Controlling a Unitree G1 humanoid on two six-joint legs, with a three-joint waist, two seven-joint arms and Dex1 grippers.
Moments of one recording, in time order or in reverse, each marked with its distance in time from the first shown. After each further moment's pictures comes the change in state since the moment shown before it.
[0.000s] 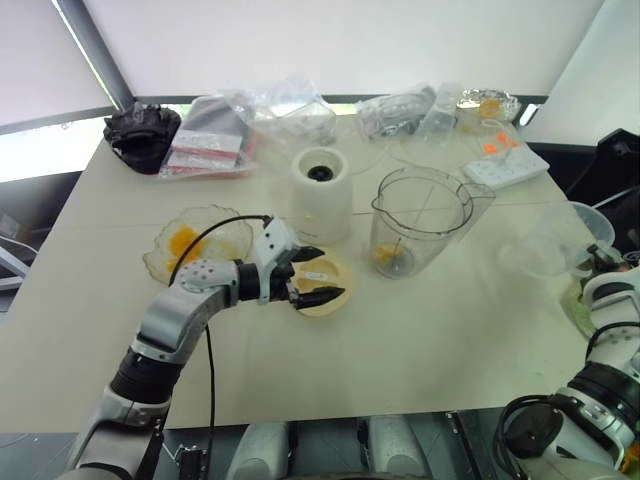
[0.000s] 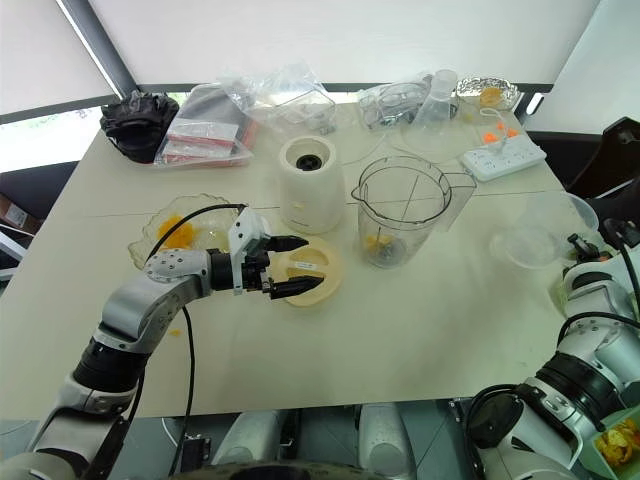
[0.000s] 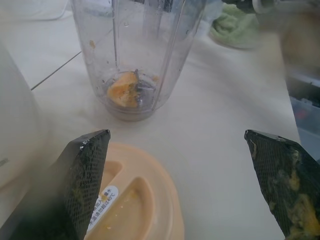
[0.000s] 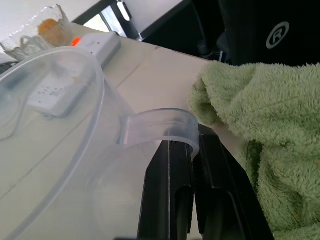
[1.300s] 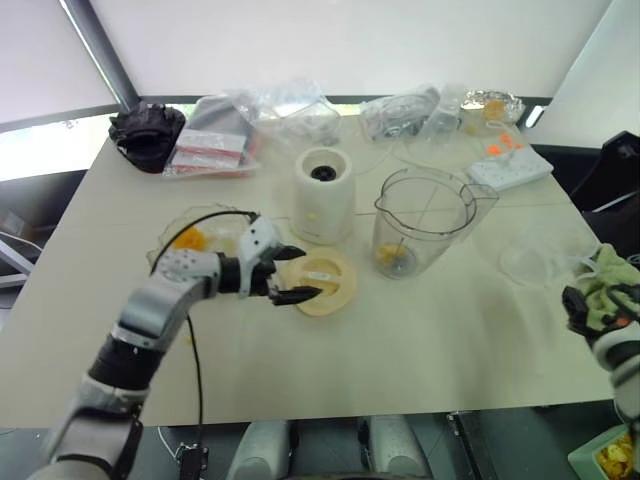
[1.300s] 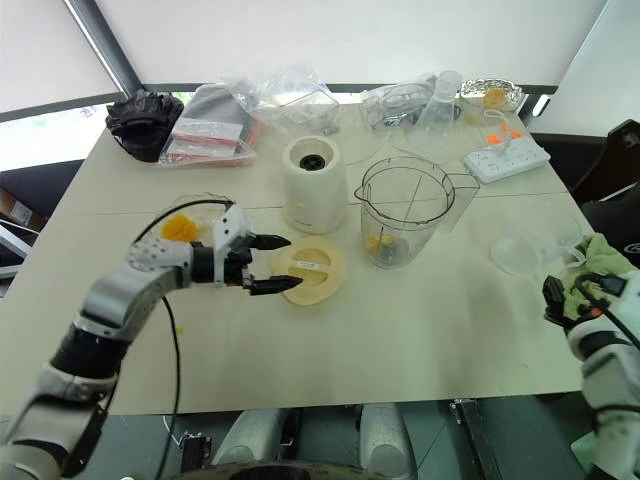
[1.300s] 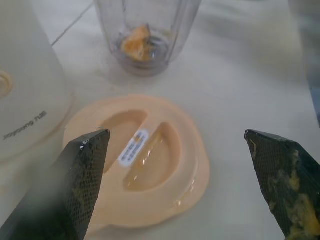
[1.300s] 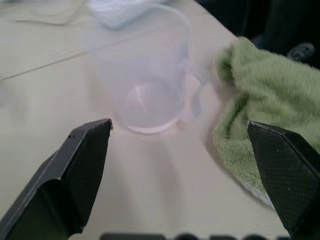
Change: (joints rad) left arm -0.154 0.169 -0.055 0.232 0.062 -0.117 -0.255; right arm 0.694 -0.154 0.043 -0.811 0.431 0.359 0.132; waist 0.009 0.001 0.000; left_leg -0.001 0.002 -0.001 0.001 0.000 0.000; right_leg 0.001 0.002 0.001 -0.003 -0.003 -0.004
